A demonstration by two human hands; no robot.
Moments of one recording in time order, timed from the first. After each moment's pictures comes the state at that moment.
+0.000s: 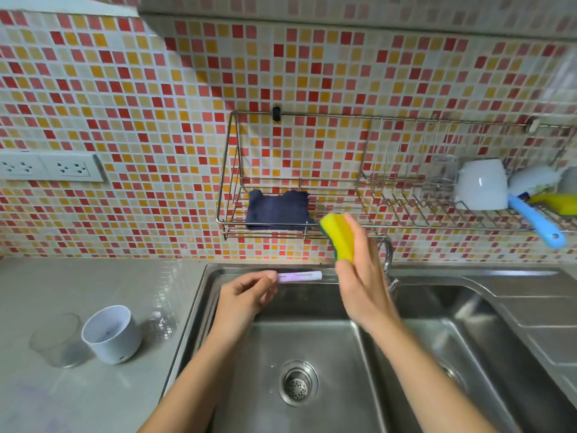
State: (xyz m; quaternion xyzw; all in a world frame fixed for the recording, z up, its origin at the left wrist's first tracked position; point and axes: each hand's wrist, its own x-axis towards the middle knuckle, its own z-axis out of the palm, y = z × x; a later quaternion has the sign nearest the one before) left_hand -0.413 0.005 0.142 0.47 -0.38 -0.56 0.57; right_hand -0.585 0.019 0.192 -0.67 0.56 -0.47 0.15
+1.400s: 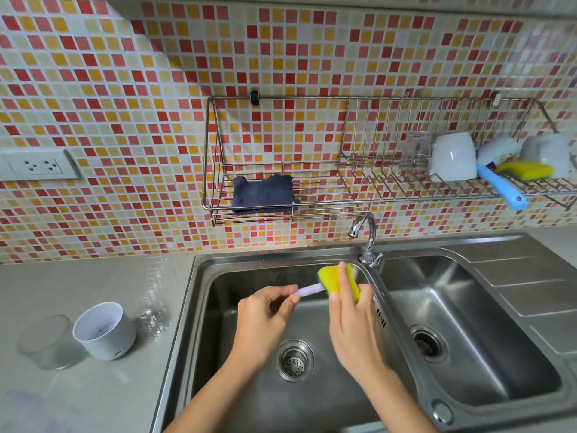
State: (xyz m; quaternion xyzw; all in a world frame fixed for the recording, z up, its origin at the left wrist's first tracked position) left_hand -0.431 0.049 0.116 0.52 -0.64 -0.34 0.45; right_hand -0.577 0.080 0.106 -0.64 0.71 -0.30 0.02
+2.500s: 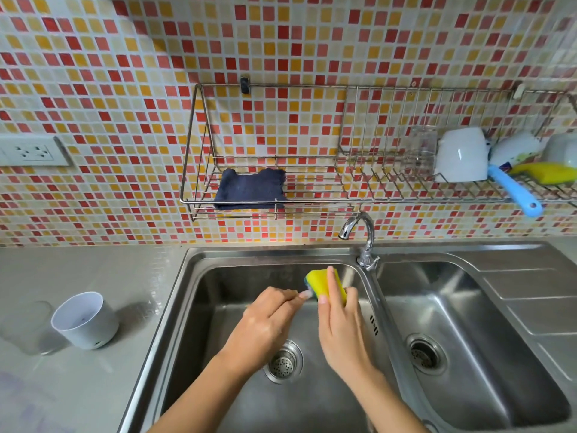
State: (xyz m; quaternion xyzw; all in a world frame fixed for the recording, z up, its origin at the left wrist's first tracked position) left_hand -0.463 0.030 0.077 0.32 -0.85 0.07 0.42; right_hand -0.618 0.053 0.075 -0.65 0.68 -0.34 0.04
